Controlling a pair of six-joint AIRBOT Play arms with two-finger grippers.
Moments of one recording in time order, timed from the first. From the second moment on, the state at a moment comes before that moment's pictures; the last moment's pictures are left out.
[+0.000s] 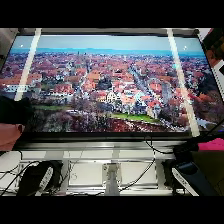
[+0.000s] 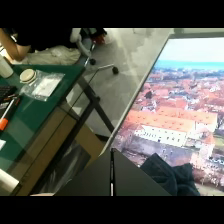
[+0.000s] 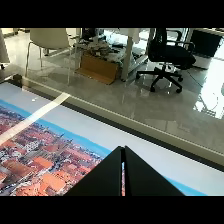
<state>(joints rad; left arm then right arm) 0.01 -0.51 1.49 2.17 -1.33 -1.48 0.21 -0.67 1.47 -1.31 0.85 1.22</state>
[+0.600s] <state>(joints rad) 0.01 -0.51 1.49 2.19 -1.33 -1.48 0.21 -0.67 1.47 -1.31 0.85 1.22</state>
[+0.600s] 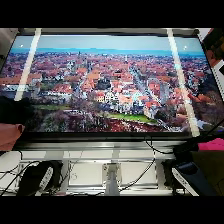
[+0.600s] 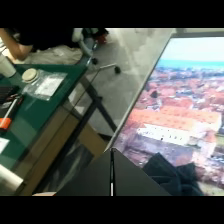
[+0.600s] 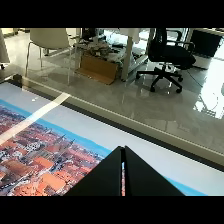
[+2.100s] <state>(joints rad) 0.29 -0.88 1.05 2.24 -1.35 -1.75 0.21 -0.67 1.47 -1.31 0.69 1.22</state>
